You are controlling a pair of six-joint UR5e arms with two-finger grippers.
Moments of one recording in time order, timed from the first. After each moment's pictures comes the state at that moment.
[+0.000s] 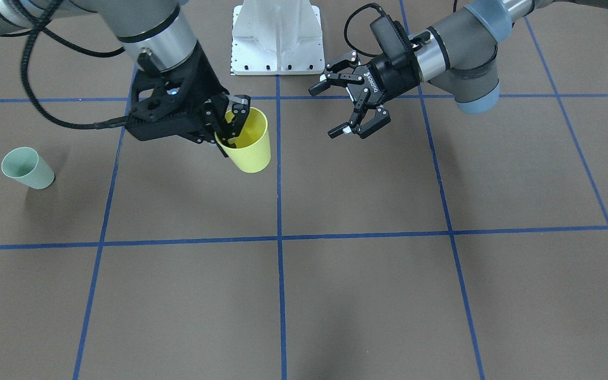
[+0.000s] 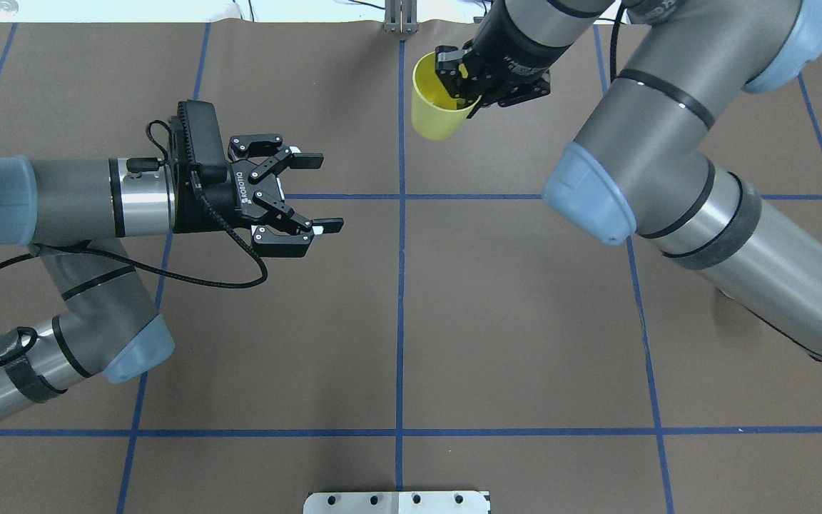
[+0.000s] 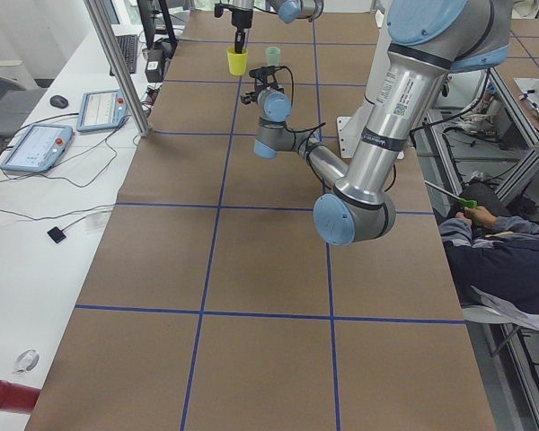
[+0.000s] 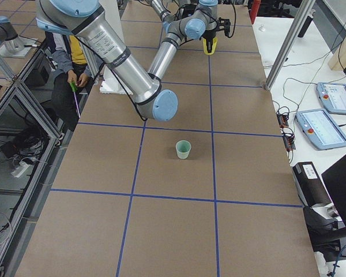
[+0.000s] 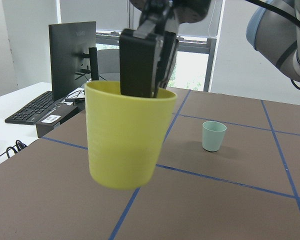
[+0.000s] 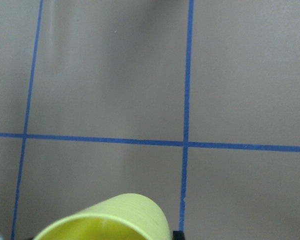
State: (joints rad) left arm -0.66 -1.99 -1.66 -2.96 -1.91 -0.39; right arm 0.88 -0.78 1.80 -1.66 2.13 1.11
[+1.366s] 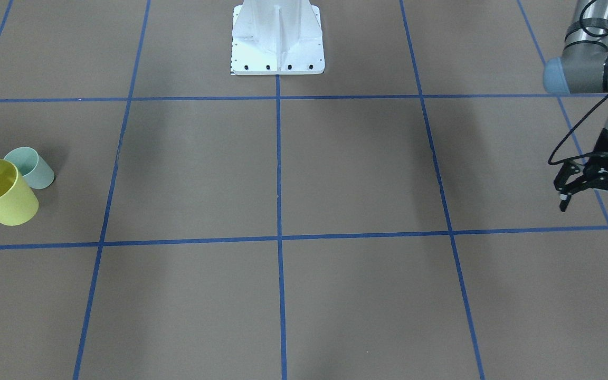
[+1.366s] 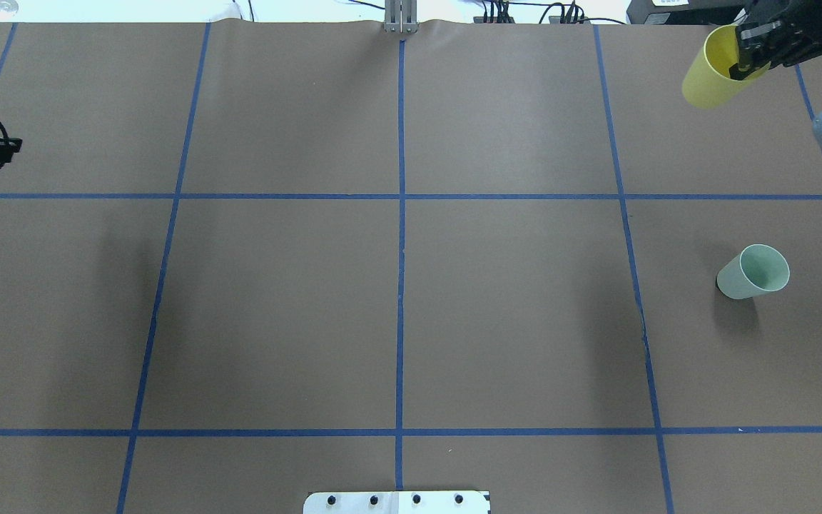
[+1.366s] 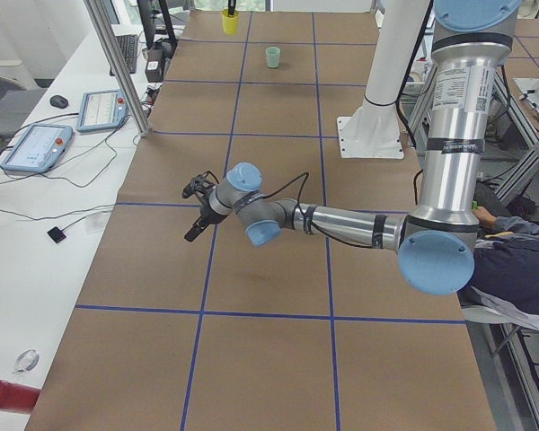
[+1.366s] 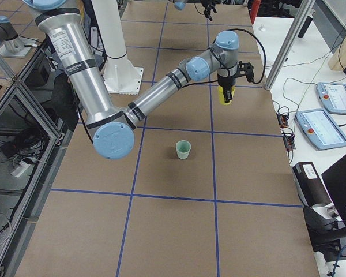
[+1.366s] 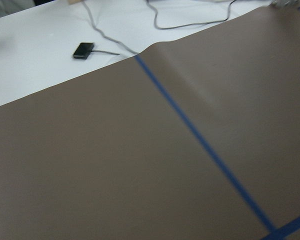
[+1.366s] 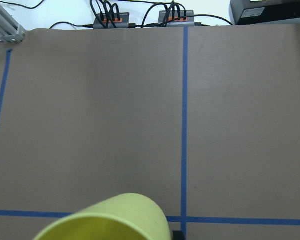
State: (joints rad) left arm -1.18 -1.63 -1.58 -2.35 -1.91 -0.33; right arm 1.25 -1.20 1.87 -1.66 2.25 0.52
